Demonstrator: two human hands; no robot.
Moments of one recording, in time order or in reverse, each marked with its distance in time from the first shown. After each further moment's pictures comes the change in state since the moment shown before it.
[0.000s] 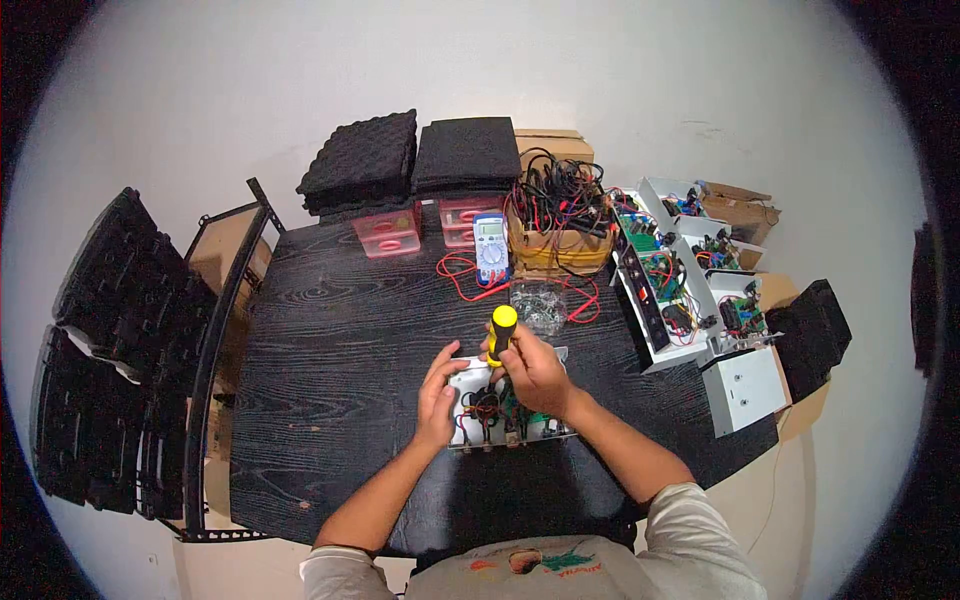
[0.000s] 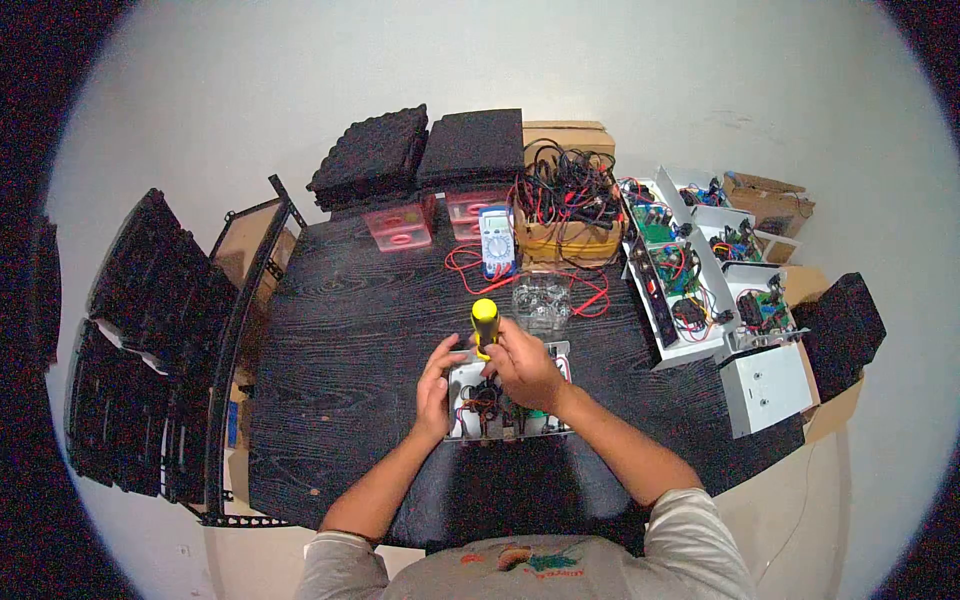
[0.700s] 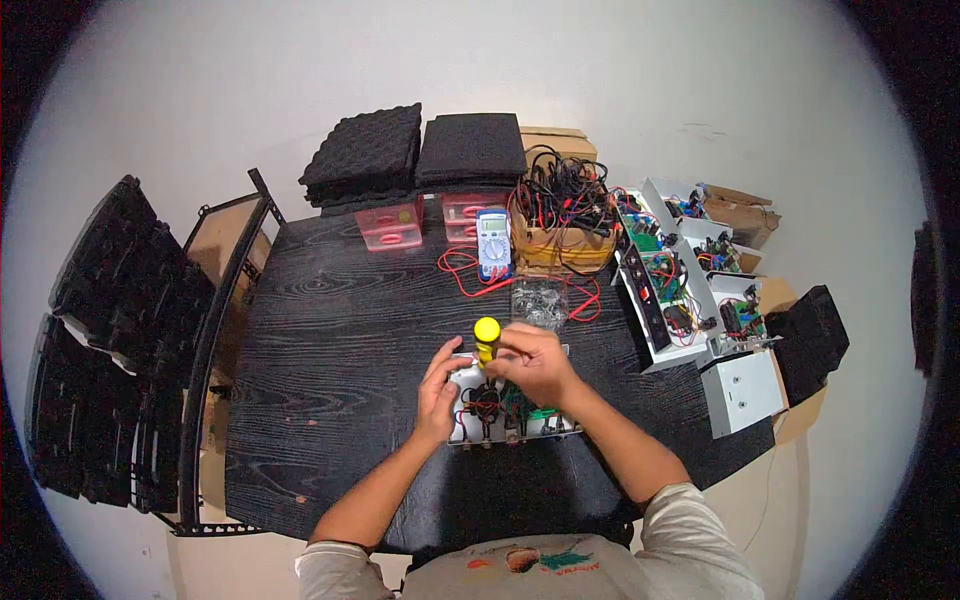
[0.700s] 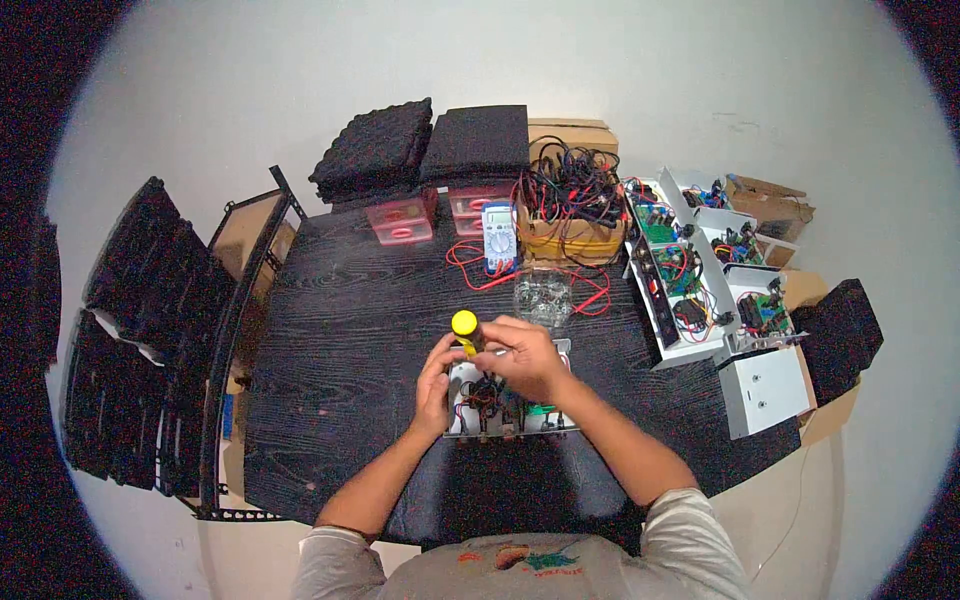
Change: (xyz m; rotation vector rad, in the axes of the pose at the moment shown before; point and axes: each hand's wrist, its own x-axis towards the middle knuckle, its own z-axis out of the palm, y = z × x) left_hand -0.001 -0.005 0.000 0.004 0.002 -0.005; right_hand 0.007 0.007 -0.009 -0.049 -0.092 -0.115
